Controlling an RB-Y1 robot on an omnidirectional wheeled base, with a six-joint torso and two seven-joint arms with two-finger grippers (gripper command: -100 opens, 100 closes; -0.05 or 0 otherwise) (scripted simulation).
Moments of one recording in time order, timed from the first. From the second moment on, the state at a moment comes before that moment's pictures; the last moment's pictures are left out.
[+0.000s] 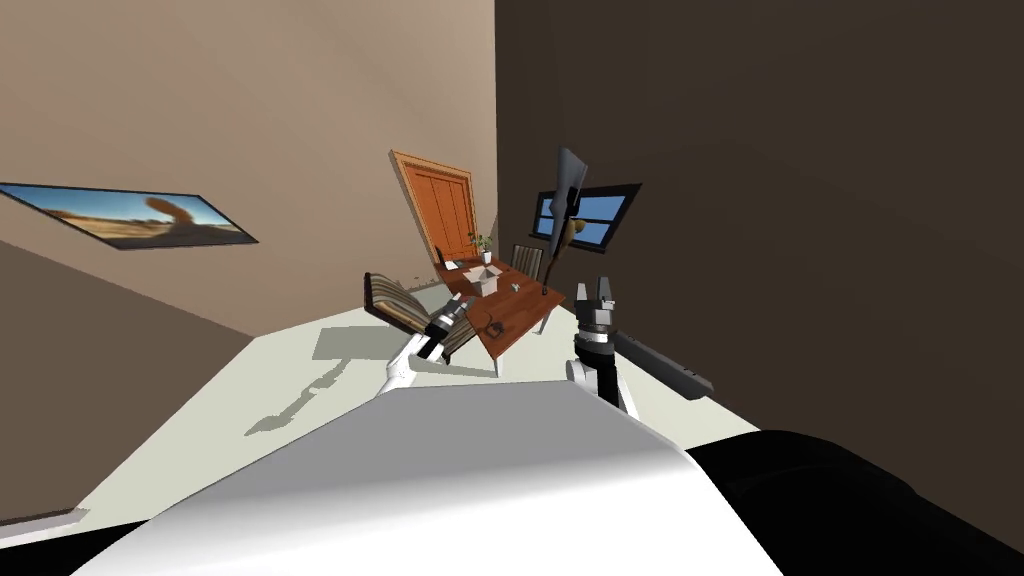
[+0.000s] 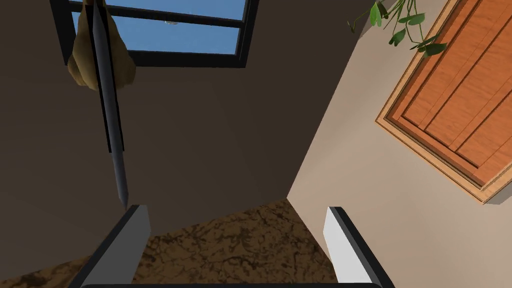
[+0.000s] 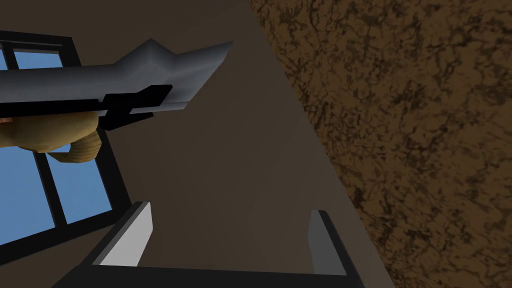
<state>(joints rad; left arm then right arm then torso) 0.01 0.24 -0.04 -1.54 -0.69 -0.47 -0.42 0.49 -0.01 -0.04 -2.31 0.09 -0.53 -0.09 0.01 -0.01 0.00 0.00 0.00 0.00</state>
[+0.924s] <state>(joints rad) -0.16 0.23 -0.04 -1.24 -0.89 -0.43 -0.54 0.49 -0.01 -0.04 -2.31 0.09 -0.53 -0.09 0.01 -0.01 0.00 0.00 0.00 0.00</state>
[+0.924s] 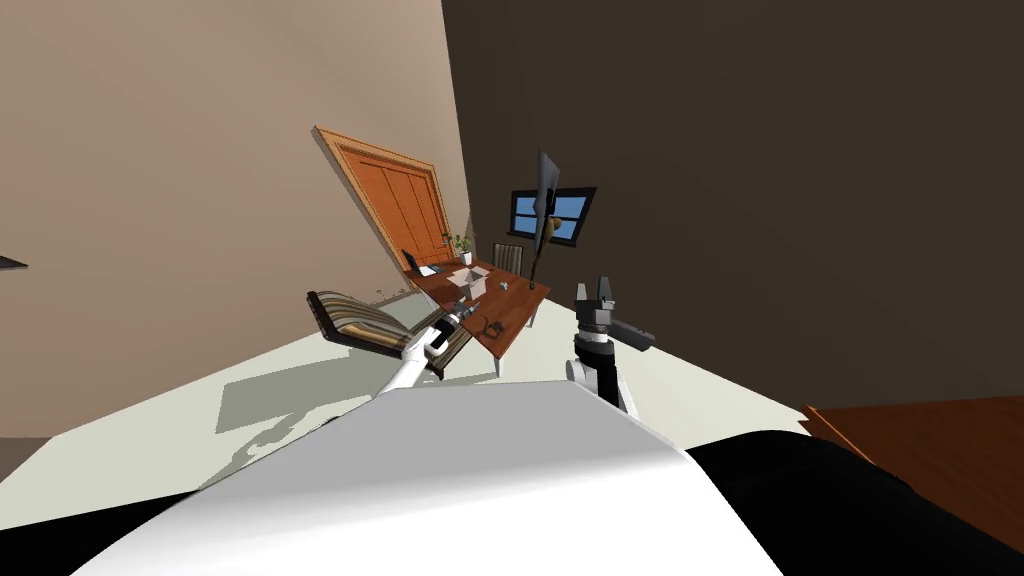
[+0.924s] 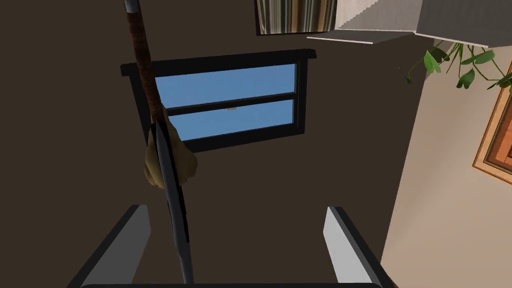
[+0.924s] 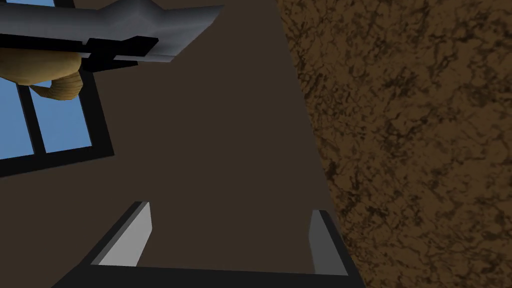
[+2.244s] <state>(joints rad) -0.39 0.17 -0.03 -0.80 -1.15 -0.37 -0.72 0.49 -0.01 -0.04 -2.31 0.09 -0.53 -0.09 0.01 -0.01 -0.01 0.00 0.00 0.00</state>
